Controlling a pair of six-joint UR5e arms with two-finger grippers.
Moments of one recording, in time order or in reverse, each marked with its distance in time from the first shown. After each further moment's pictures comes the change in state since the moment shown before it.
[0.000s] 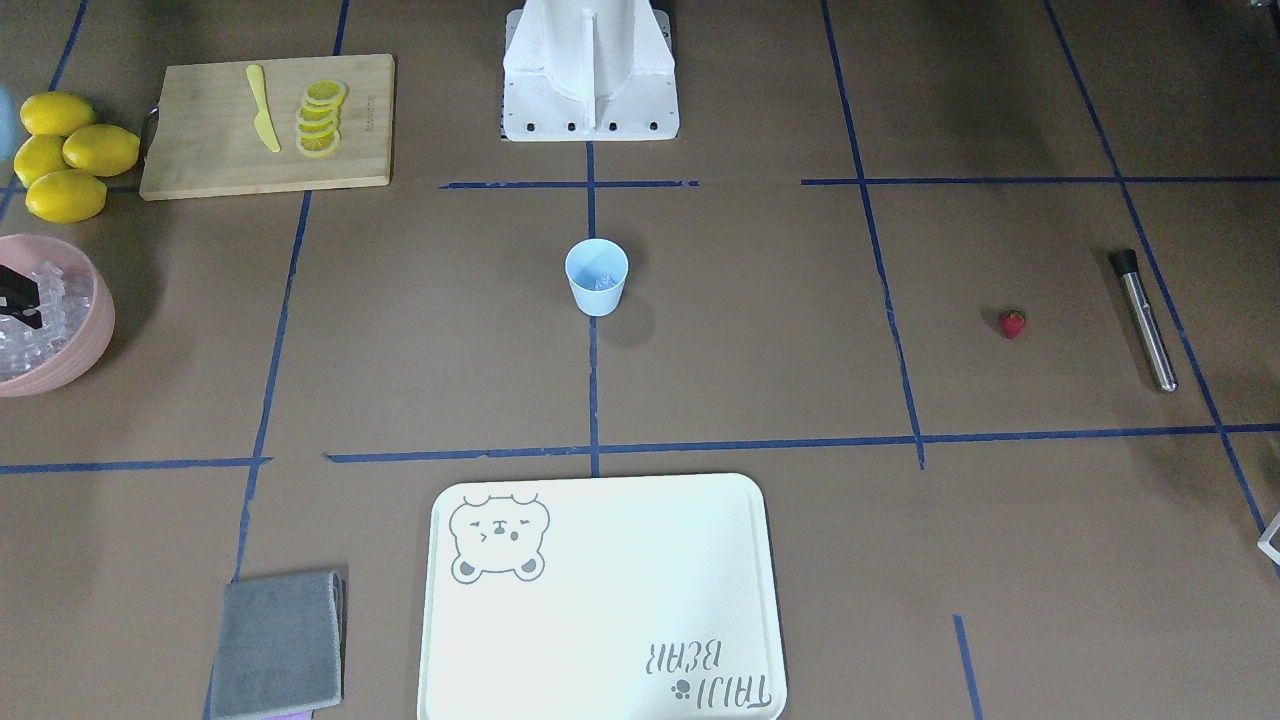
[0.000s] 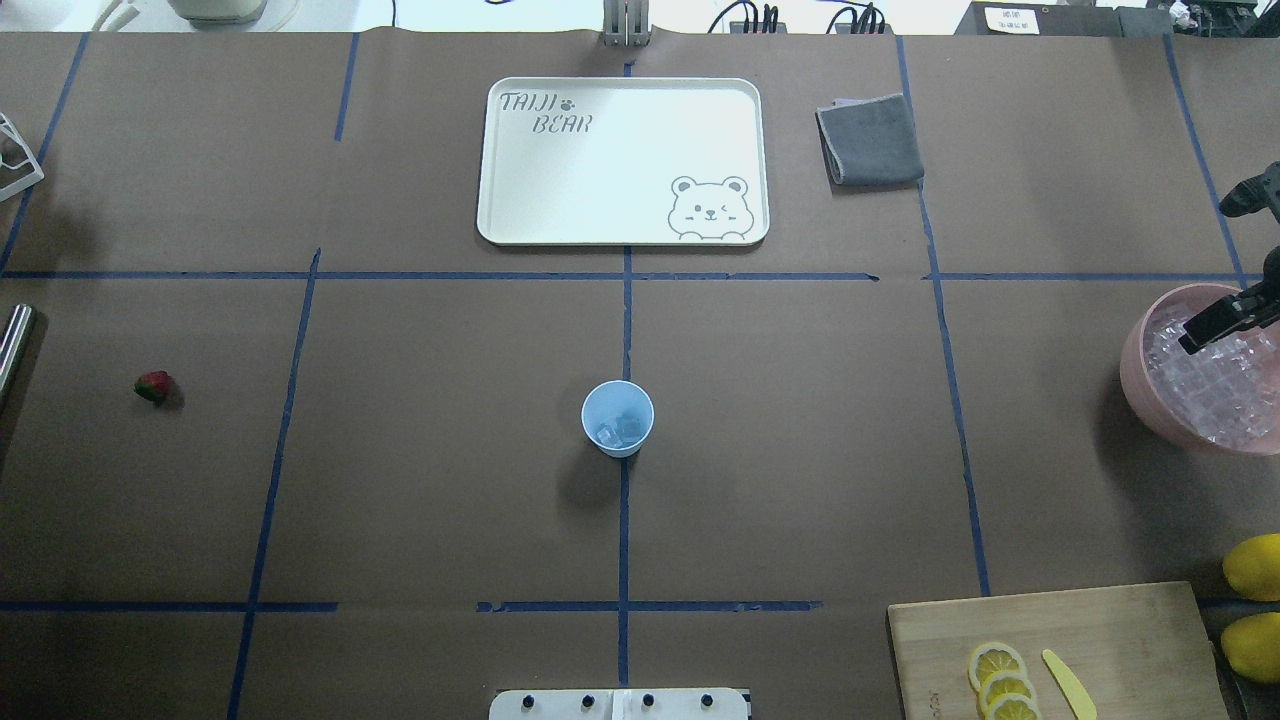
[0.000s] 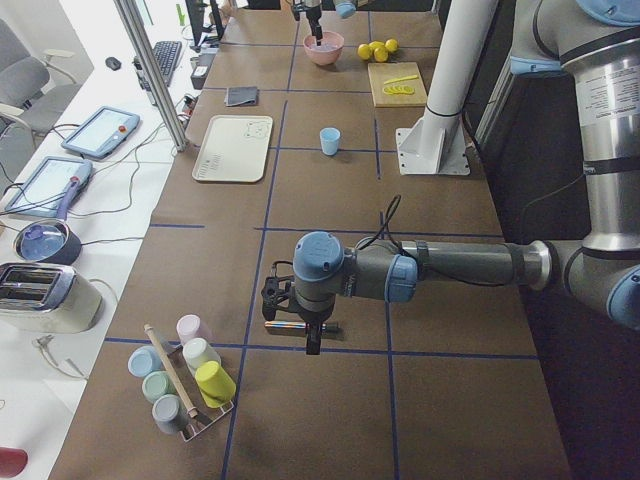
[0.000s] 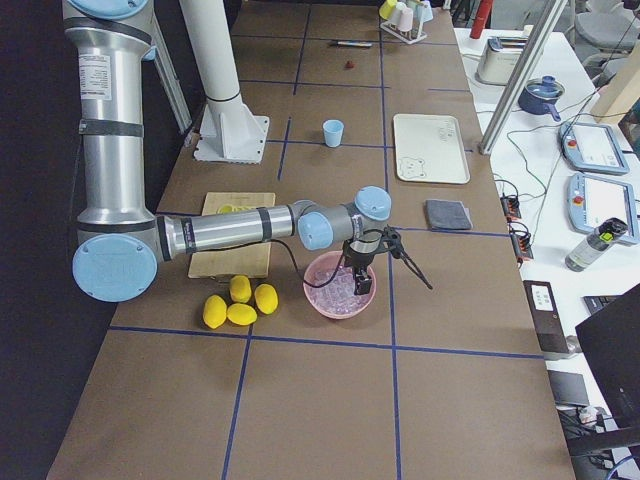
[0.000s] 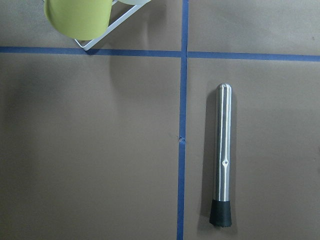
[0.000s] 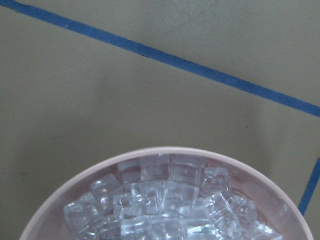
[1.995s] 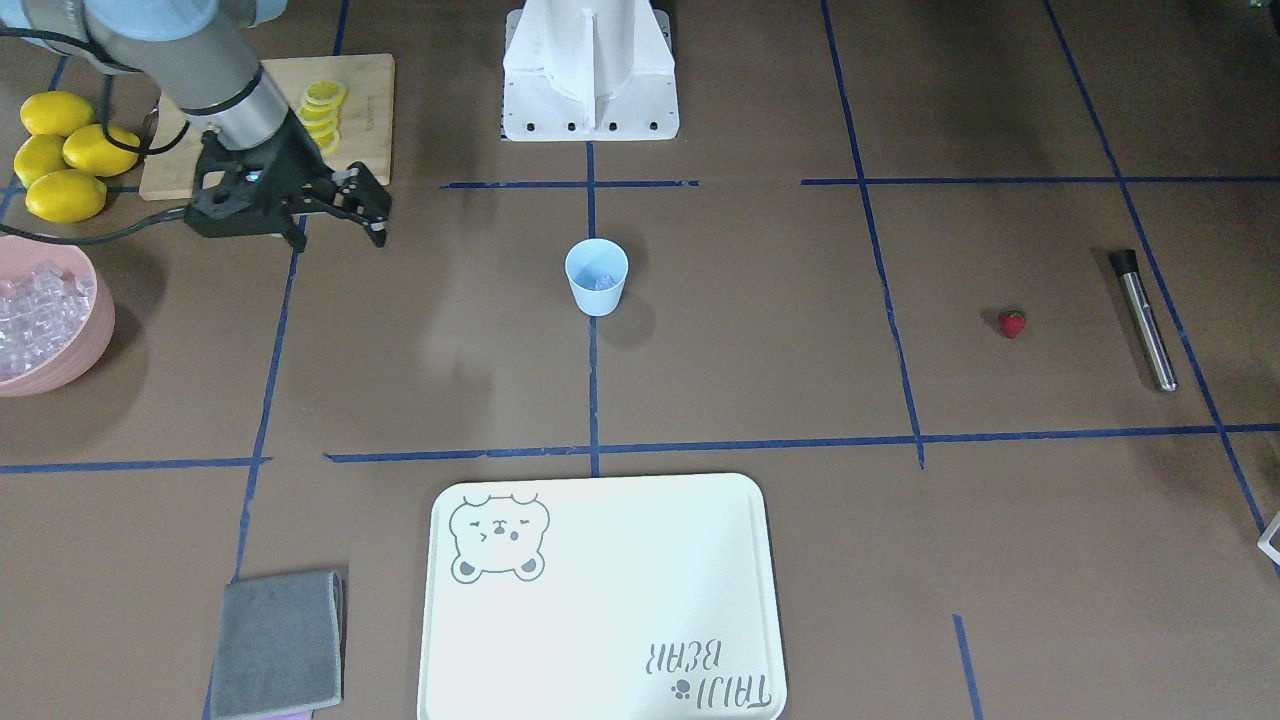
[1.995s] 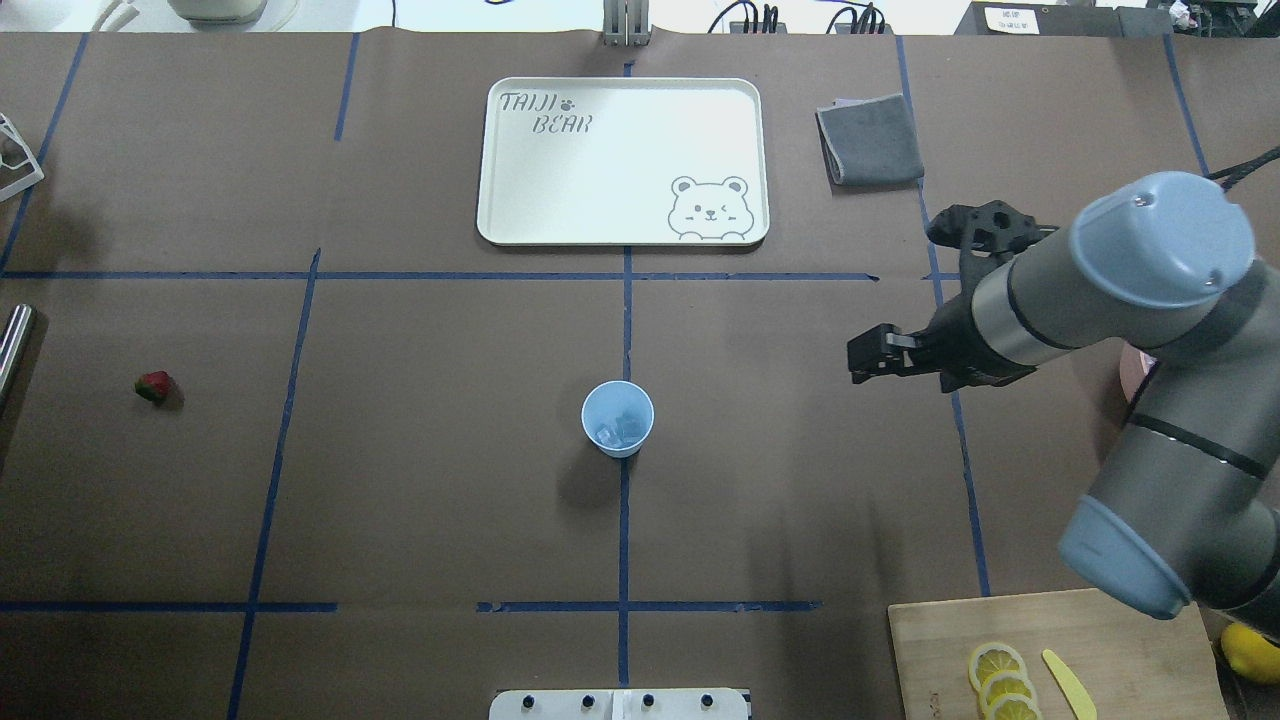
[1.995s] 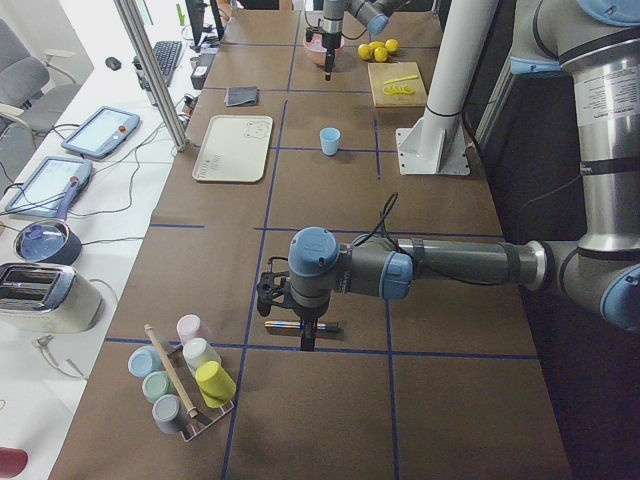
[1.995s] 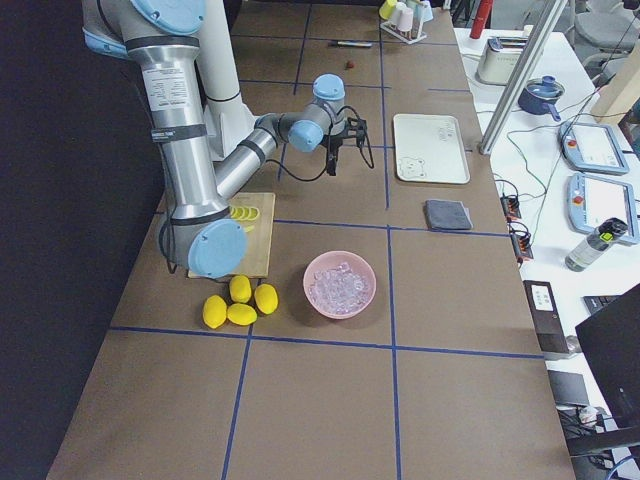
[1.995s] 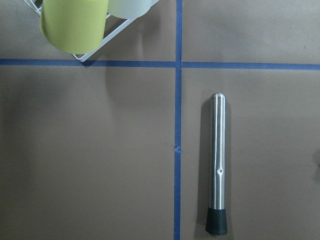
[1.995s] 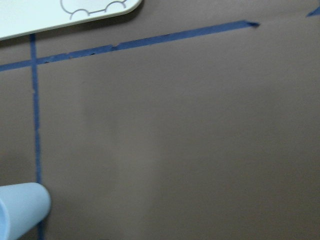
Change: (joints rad) left arm 0.000 -0.019 0.001 0.002 0.001 0.000; right arm -0.424 0.159 0.377 -0.001 -0.176 0.921
